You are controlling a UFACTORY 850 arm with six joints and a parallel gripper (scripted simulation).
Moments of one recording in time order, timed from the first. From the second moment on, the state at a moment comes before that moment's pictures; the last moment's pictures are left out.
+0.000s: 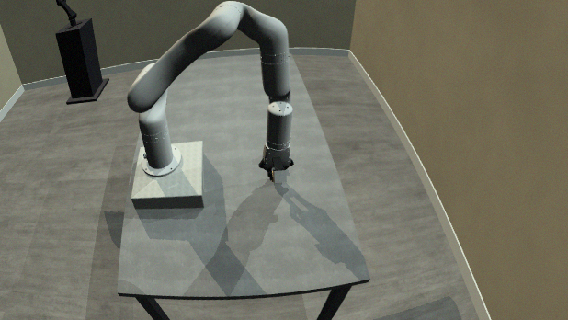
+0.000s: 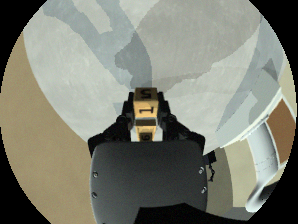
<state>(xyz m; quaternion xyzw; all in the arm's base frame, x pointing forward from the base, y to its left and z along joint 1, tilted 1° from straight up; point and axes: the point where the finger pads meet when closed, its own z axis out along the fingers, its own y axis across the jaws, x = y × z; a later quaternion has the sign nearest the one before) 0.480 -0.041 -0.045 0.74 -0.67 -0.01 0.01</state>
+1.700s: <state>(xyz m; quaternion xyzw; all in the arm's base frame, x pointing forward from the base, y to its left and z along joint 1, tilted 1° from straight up) 0.480 -0.041 -0.049 0.74 -0.67 -0.01 0.01</state>
